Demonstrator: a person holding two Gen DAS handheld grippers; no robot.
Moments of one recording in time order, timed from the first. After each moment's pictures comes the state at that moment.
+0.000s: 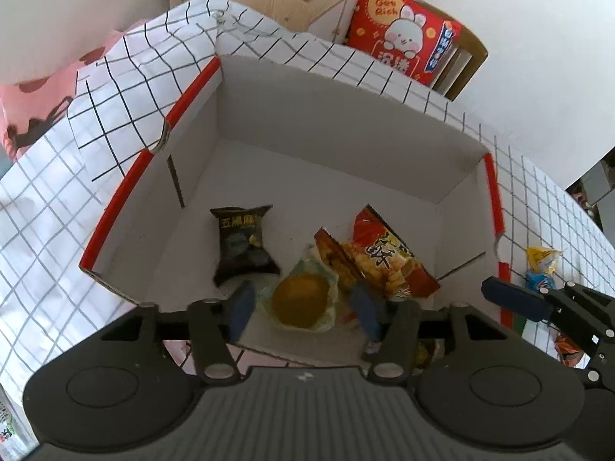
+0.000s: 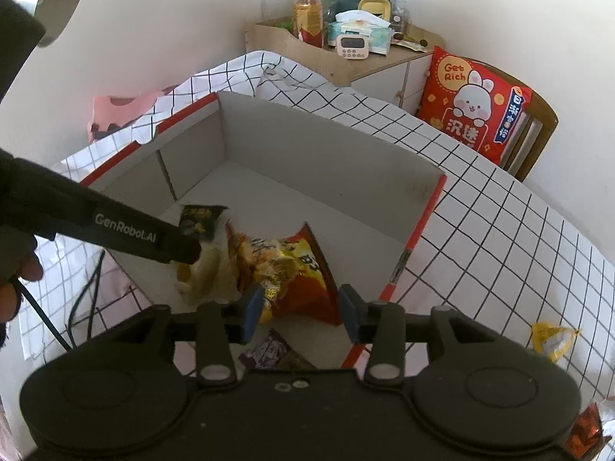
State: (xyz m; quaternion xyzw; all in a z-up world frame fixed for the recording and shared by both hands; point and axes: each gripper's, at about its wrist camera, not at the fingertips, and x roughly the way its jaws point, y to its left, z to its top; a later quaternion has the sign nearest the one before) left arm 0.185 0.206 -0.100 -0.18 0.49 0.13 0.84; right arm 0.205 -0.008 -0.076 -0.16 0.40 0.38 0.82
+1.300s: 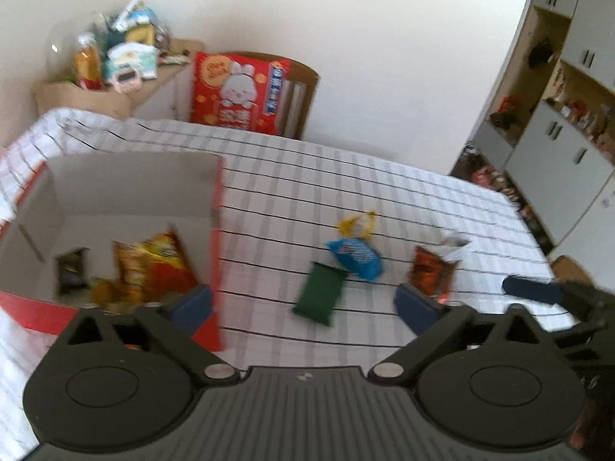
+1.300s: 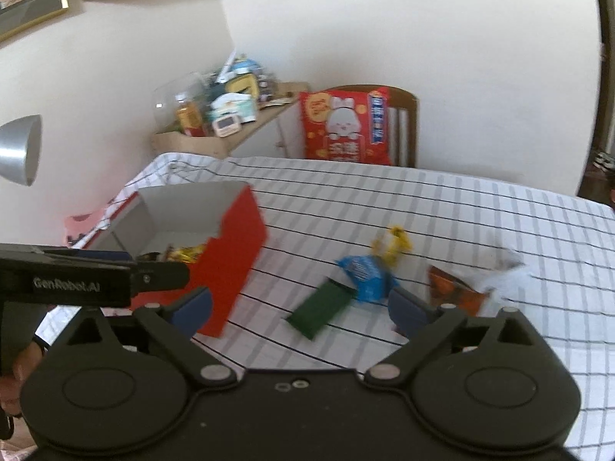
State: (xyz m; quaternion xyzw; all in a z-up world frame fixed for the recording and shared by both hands) left arm 0.140 0.003 -0.051 -0.10 0.39 -0.03 0.92; right arm 0.158 -0.251 -0.031 0.01 0.35 0.26 0.90
